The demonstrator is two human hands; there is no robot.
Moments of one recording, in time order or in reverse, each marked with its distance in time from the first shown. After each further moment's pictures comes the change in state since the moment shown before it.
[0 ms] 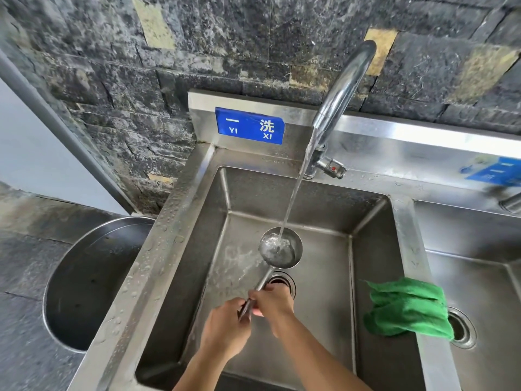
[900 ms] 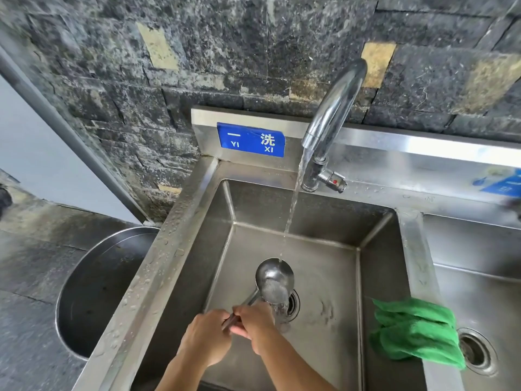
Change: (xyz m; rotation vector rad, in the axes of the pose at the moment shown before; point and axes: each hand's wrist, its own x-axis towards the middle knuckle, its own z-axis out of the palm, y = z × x) left_hand 0.013 -0.006 -0.029 0.195 -0.083 -0.098; right_hand -0.001 -0.008 0.026 0.198 -0.149 0.152
